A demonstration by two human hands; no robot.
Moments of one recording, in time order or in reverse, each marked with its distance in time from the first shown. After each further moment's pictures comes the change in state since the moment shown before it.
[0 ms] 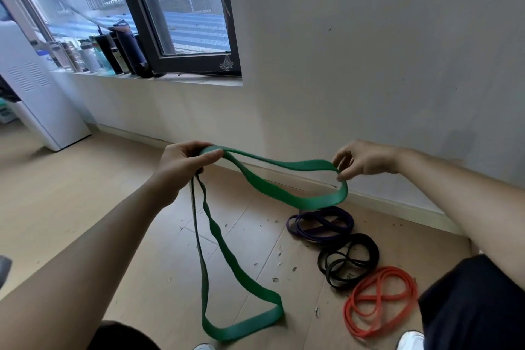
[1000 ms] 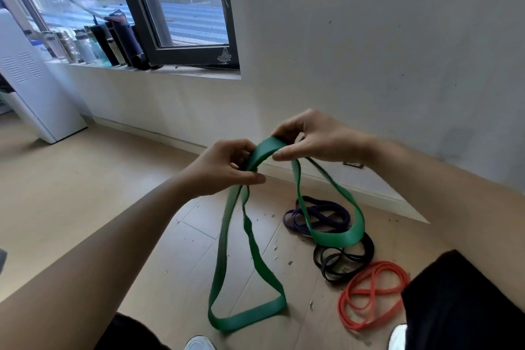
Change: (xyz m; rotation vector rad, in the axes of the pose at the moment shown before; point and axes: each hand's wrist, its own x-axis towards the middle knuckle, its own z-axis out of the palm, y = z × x) left_hand -0.016 0.023 0.052 0.252 -0.444 0.181; right_hand -0.047 -0.129 0.022 0.159 0.108 -0.499
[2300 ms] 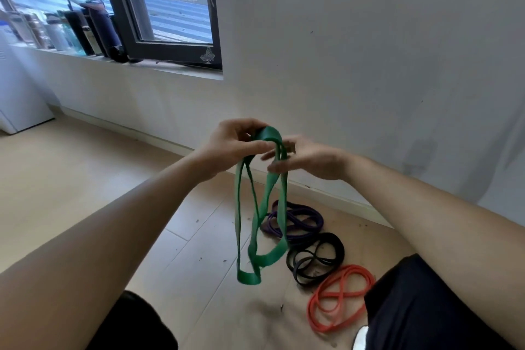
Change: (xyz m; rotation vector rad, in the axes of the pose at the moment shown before) left_hand 0.050 0.027 0.030 -0.134 0.131 0.068; right_hand -0.003 0.065 -0.003 0.281 -0.094 0.240
